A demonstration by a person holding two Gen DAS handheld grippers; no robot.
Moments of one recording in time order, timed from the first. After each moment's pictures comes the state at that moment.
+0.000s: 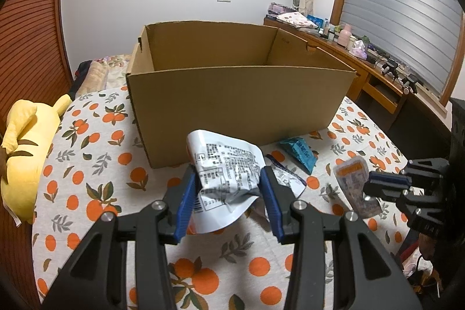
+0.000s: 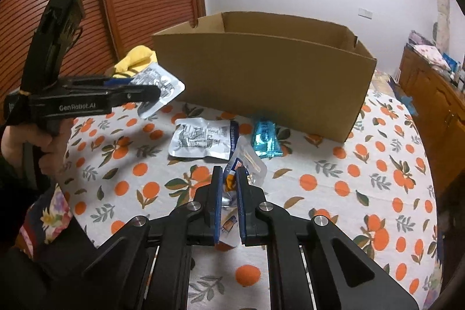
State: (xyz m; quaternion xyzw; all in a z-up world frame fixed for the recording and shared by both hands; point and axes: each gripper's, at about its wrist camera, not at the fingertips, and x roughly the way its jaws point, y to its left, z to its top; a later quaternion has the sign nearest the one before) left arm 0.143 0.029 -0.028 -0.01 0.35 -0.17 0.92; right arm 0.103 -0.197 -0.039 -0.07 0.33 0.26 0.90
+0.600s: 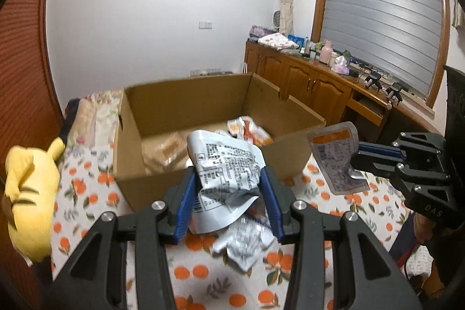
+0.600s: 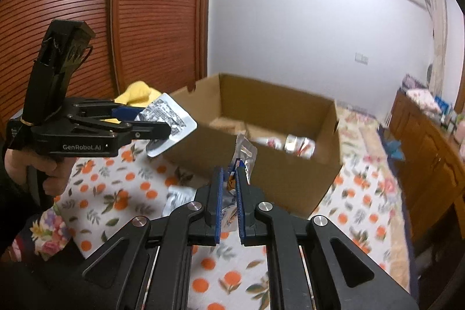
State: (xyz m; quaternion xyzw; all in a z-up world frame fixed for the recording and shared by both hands) left arm 0.158 0.006 0.052 0.01 0.29 -0.21 0.93; right arm 0.122 -0.199 0.052 -0.10 0.23 0.26 0.93
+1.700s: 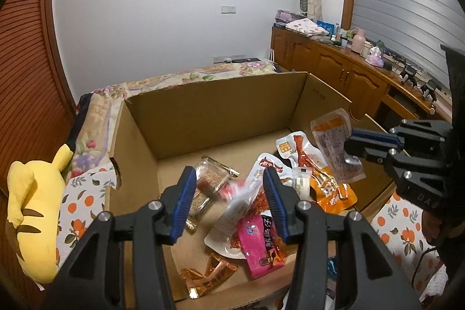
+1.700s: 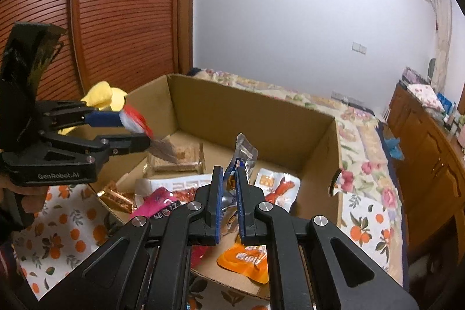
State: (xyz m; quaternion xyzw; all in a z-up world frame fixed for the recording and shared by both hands) left arm 0.297 -0.004 0.022 0.03 0.33 -0.15 0.93; right arm 0.281 -0.188 0.026 -0.10 0.28 0.24 0.92
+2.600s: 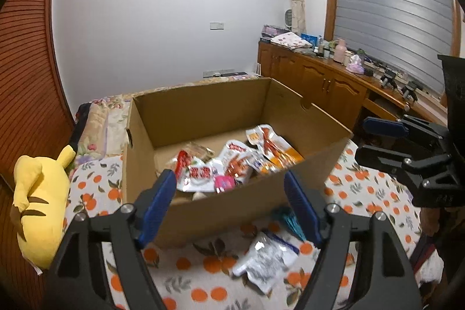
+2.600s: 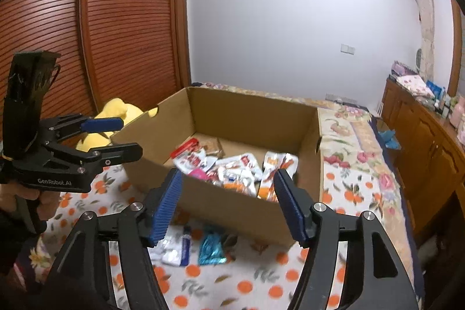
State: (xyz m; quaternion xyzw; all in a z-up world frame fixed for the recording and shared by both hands) left arm 0.184 0.005 0.045 0.03 0.29 -0.18 0.94; right arm 0.178 -0.210 0.050 -0.05 0.25 0.23 0.94
